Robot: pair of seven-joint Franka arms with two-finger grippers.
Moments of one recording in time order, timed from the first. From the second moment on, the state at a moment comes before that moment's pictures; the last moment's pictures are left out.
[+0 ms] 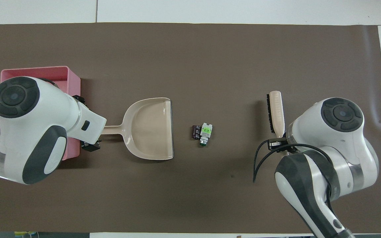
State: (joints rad) left arm -0.35 -0.06 -0.02 -2.07 0.08 1.95 0.91; right arm 0.24 -0.12 0.04 -2.25 -0.02 1.93 0.27
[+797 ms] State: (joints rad) left arm -0.40 0.05 -0.02 -2.22 0.21 2.17 0.85; right arm 0.43 -0.11 0.04 -2.28 0.00 1.98 0.40
